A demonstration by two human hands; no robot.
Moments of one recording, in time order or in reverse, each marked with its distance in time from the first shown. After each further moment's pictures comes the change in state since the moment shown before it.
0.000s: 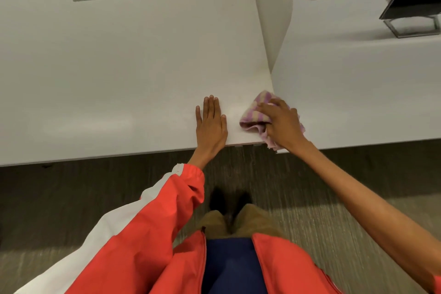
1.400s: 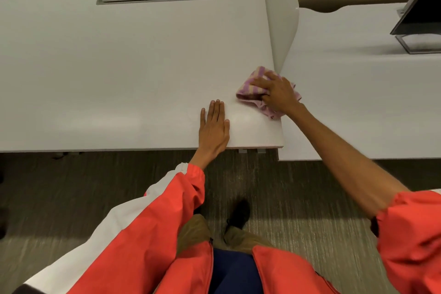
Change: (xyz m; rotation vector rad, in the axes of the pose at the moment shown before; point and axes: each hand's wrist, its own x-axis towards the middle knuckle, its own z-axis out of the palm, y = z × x) left_hand -0.002 -0.001 -0.001 0.044 0.004 0.017; right_hand 0.116 0.023 -0.009 -0.137 -0.126 -0.179
